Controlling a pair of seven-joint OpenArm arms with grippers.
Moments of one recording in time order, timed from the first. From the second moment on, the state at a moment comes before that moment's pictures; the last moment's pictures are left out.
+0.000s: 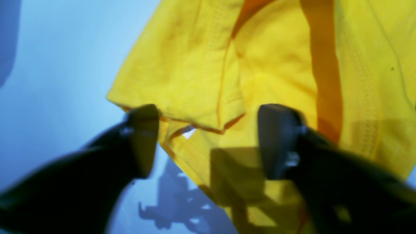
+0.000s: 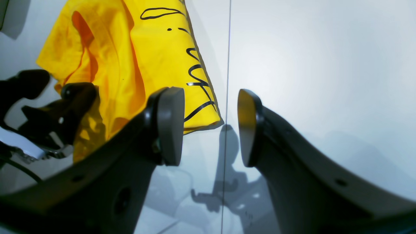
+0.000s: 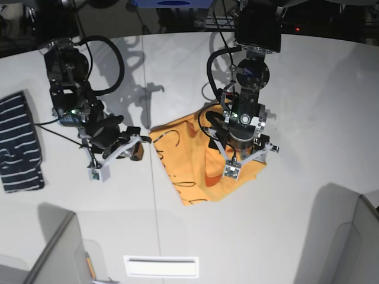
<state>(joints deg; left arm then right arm) -3.4 2.7 7.8 92.2 15.5 -2.7 57.0 2.7 19.0 -14.8 107.7 35.9 -18.7 -56.2</state>
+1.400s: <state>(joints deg) -9.3 -0.6 -5.4 93.2 14.6 -3.2 57.2 1.9 18.8 -14.9 107.7 35.9 -18.7 -56.4</state>
